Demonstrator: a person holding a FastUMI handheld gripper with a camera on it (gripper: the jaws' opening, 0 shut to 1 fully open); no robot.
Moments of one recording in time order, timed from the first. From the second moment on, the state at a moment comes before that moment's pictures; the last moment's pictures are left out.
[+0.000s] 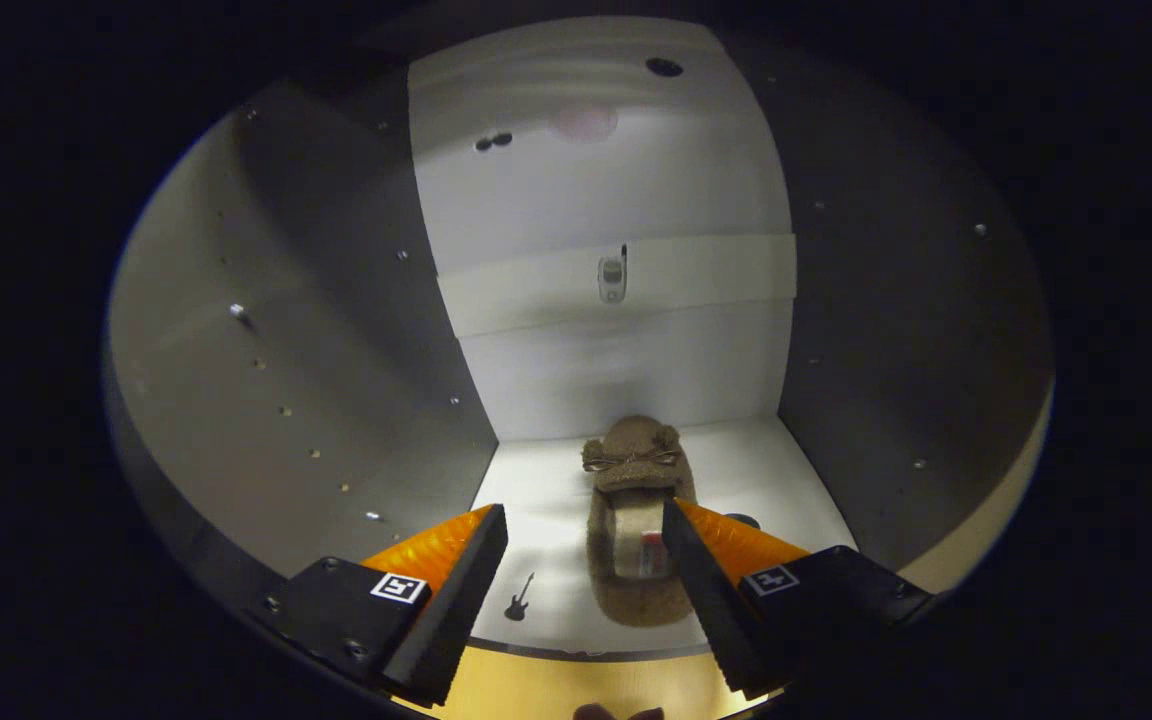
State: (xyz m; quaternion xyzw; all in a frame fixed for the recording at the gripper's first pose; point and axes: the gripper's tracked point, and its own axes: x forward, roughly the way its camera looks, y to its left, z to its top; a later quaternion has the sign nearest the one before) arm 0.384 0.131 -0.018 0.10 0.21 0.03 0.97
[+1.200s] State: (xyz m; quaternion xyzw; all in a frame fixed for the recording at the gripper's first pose) arm -0.030 0.020 0.135 0.01 -0.03 -0.01 1.00
